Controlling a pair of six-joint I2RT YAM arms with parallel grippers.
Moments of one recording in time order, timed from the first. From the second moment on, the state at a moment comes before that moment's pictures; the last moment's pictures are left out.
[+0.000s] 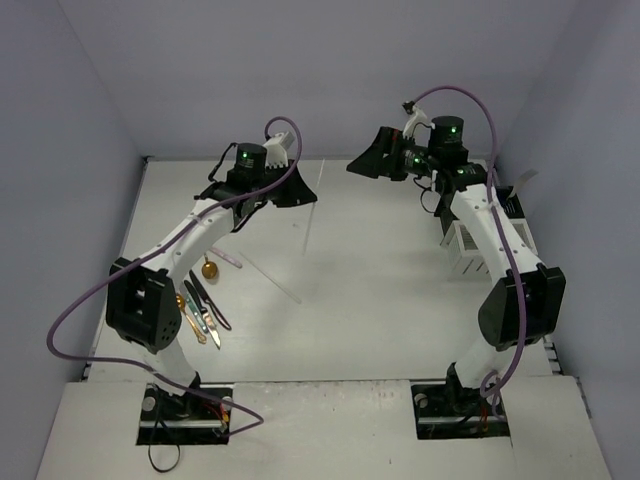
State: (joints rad) left arm -0.42 1.71 1.50 -0.28 0.47 -0.49; right arm 0.19 1.65 1.55 -0.28 -0.75 0.43
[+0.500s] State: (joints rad) left arm -0.45 1.62 1.47 -0.24 0.52 -0.52; right arm 0.29 1.78 1.60 -0.16 -0.77 0.59
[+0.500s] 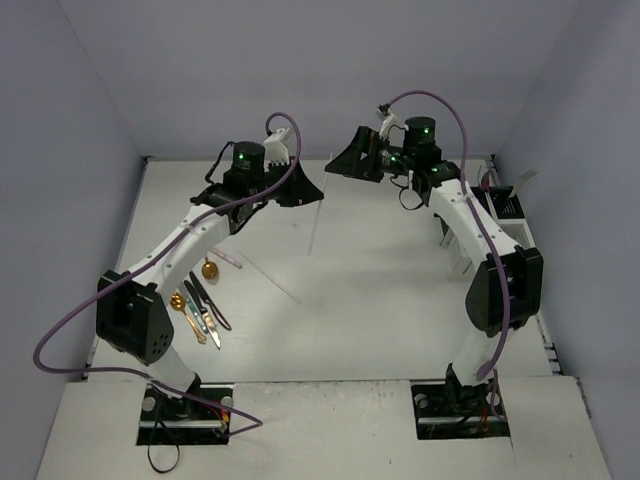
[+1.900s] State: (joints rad) left arm -0.23 1.56 1.46 -0.58 0.33 -0.30; right arm -0.20 1.32 1.73 -0.52 -0.19 -0.20
